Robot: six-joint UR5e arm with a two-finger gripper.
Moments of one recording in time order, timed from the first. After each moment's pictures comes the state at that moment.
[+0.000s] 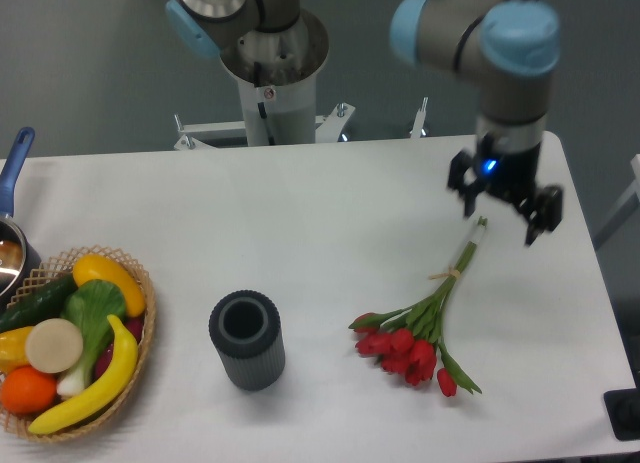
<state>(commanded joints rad) 2.86 -1.76 -1.54 -1.22 1.48 1.66</state>
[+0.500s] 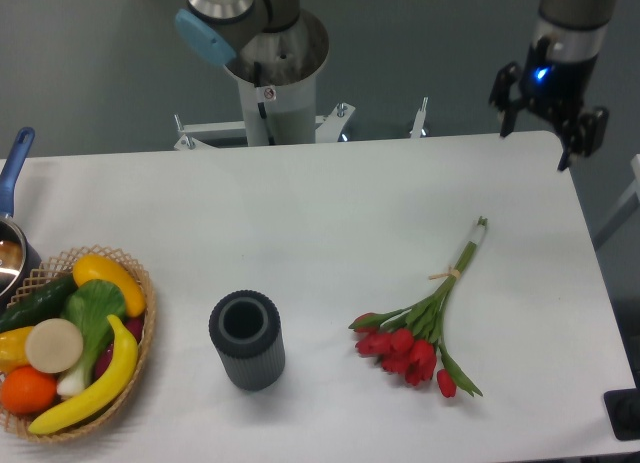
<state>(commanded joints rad) 3.08 -1.67 -1.55 -1.39 1.38 2.04</state>
